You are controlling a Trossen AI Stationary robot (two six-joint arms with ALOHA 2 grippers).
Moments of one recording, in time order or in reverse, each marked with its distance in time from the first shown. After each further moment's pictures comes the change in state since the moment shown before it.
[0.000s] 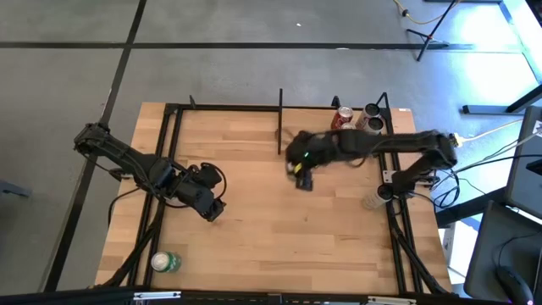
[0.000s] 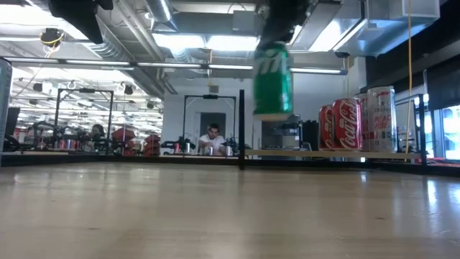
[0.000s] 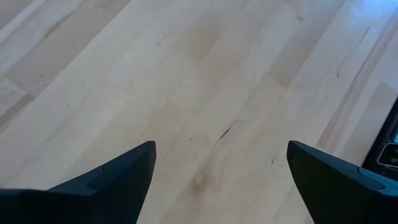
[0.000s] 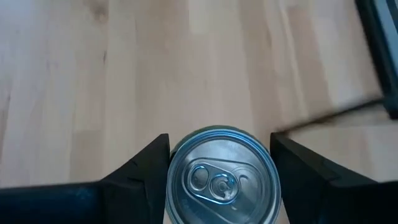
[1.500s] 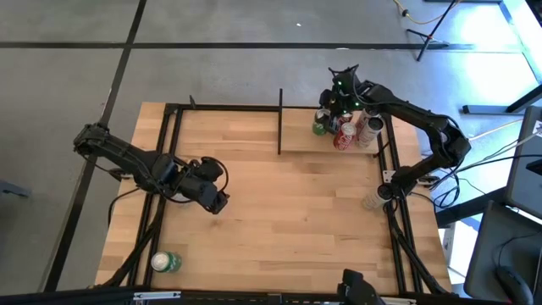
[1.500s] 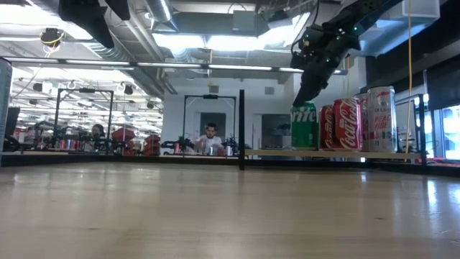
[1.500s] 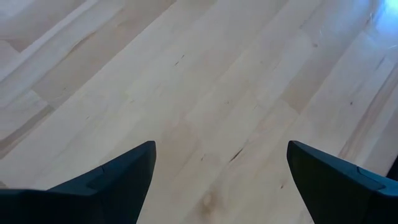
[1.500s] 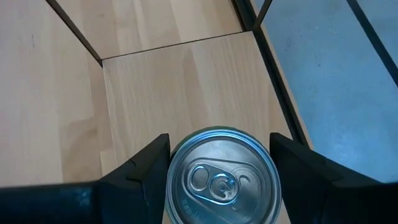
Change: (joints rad) left arm 0.055 0.000 0.000 0.003 -0.051 -0.001; right arm -0.788 -0.118 -0.317 0.206 -0.389 -0.481
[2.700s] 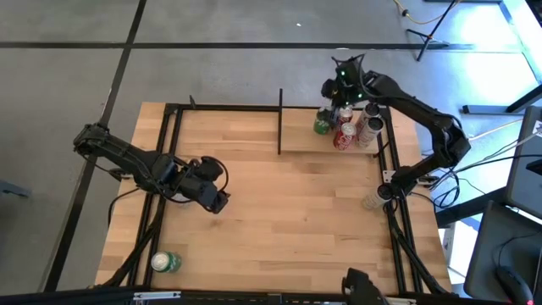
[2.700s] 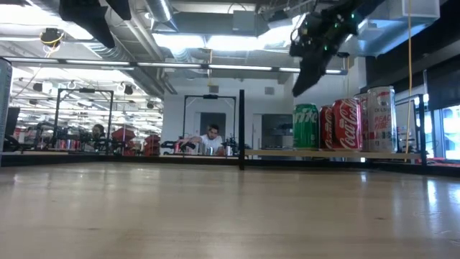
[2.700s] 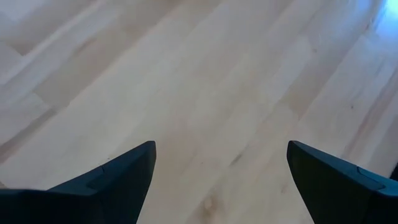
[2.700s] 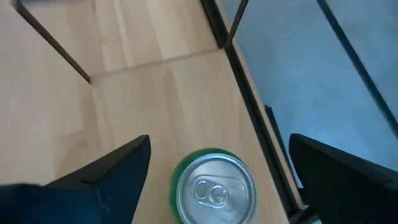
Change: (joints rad) left arm 0.000 0.000 0.000 0.003 -0.017 0.000; right arm 0.002 0.005 0.159 -0.127 0.066 0.018
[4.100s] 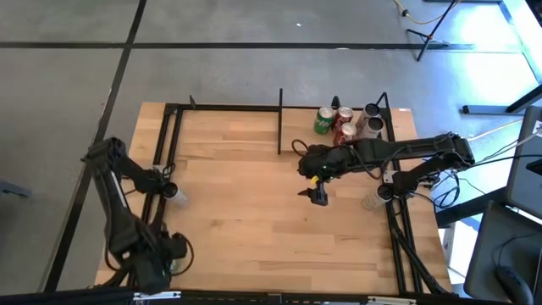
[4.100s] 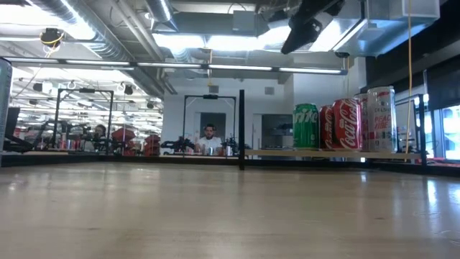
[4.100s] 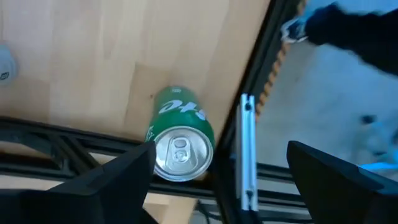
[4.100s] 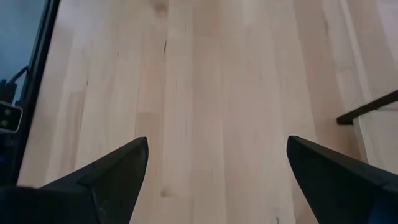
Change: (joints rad) left arm -0.631 0.290 0.290 -0.219 0.482 -0.265; right arm 0.869 -0.051 -0.041 0.006 0.198 0.572
